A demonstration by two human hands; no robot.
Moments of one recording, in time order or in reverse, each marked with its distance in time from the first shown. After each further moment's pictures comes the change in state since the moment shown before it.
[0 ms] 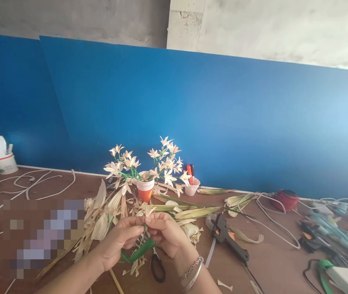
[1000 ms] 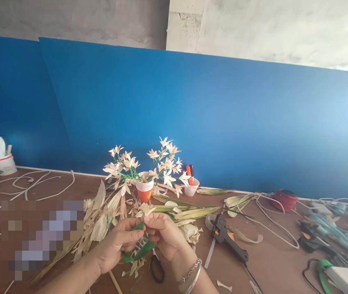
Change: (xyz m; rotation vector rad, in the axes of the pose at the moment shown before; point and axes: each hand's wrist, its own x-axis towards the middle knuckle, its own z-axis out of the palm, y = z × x) left_hand -0.004 0.004 0.000 -0.069 -0.095 -0.013; right_hand -0.001 0.000 0.010 0.074 0.026 -0.018
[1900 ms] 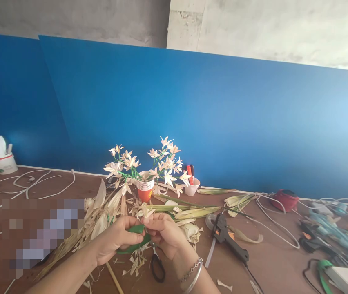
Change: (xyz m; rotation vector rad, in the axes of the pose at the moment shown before) left_hand -0.001 0.013 -0.004 0.280 0.015 -0.104; right_hand -0.001 -0.001 -0.002 -0.082 0.056 0.018
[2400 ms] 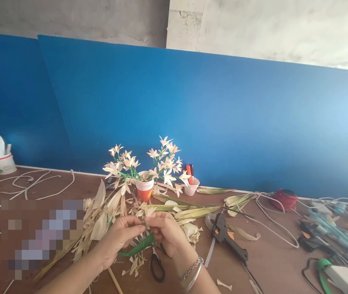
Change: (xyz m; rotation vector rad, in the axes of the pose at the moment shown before) left_hand 0.004 -0.008 0.010 -0.057 0.183 0.110; right_hand 0.001 -0.005 -0.001 -0.112 0.098 -0.004
